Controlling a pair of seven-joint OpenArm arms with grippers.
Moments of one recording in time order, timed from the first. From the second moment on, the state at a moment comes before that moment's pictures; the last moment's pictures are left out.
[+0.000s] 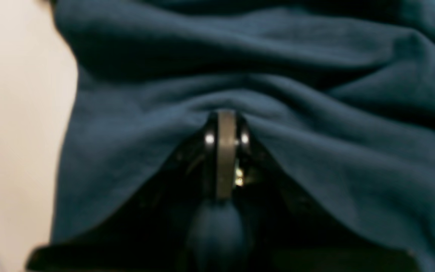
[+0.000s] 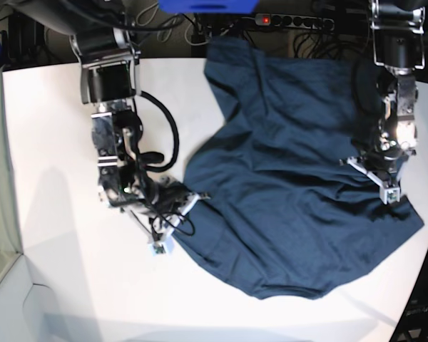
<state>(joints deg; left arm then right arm) -5.5 -23.4 -3.2 70.1 -19.2 0.1 35.6 17.9 -2.3 -4.8 75.7 11.9 10.4 -51.8</state>
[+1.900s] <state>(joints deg) -8.9 -17.0 -6.8 92.1 -3.2 -0.1 45.6 -12.1 16.0 -2.8 114.9 12.5 10.4 -58.7</state>
